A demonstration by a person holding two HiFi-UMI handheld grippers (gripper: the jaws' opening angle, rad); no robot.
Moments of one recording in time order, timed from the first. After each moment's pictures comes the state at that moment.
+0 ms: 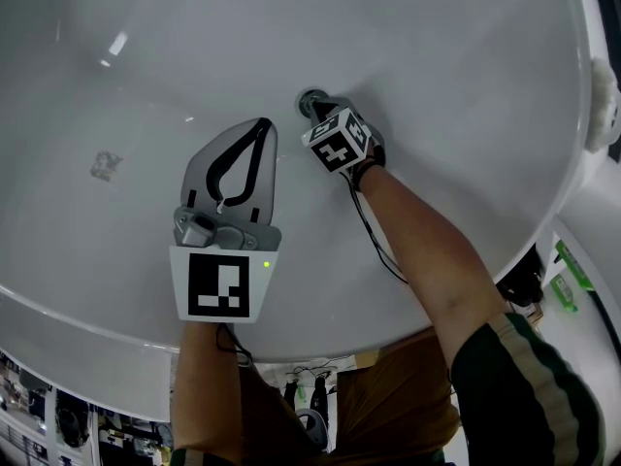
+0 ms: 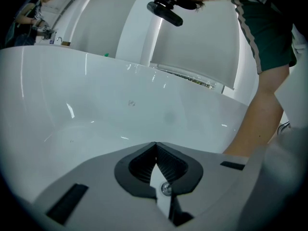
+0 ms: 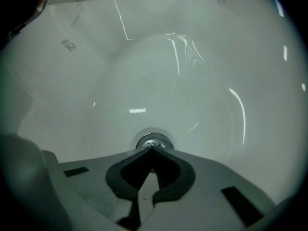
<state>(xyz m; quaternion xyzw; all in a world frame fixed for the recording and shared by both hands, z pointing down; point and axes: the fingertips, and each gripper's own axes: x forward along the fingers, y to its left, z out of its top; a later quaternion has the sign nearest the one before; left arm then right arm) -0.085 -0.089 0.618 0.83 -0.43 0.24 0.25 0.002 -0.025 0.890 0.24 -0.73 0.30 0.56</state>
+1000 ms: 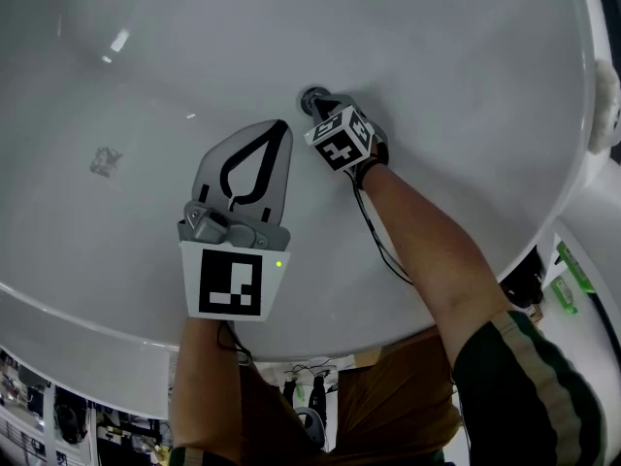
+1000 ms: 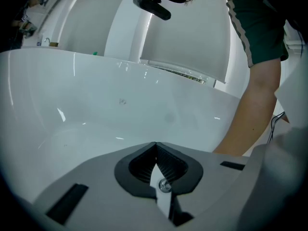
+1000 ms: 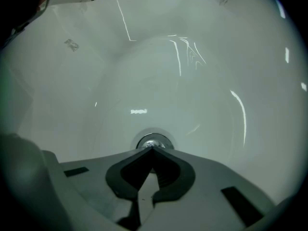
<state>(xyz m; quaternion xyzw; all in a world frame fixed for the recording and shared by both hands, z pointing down) -0.070 -0.084 0.618 0.86 -0.39 0.26 0.22 -0.001 -0.026 0.889 0.23 -0.74 0.29 0.55</state>
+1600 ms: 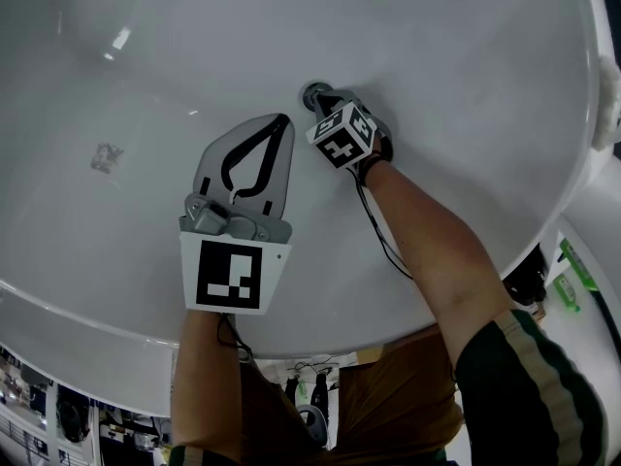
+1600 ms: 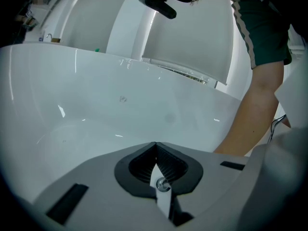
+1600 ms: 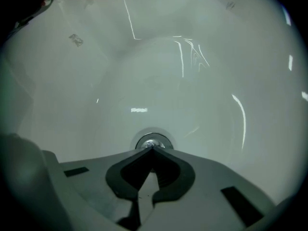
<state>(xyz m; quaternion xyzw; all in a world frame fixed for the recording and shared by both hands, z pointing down) -0.072 -0.081 0.624 0.85 -0.39 0.25 0.25 -0.001 -0.025 0.890 0.22 -0.75 0.27 0.57</state>
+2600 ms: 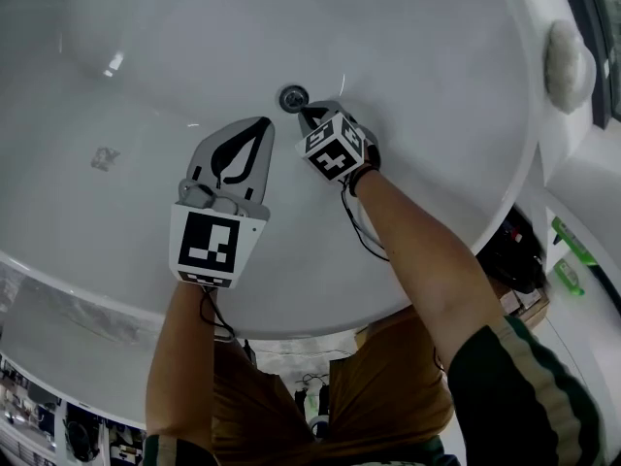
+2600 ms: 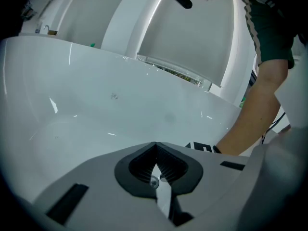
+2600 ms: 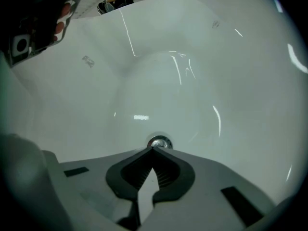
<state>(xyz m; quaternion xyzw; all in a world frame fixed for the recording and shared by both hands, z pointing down) -0.051 -0.065 0.613 0.85 -0.37 0.25 0.27 0.009 -0.020 0.823 0.23 -0.77 0.28 0.52</state>
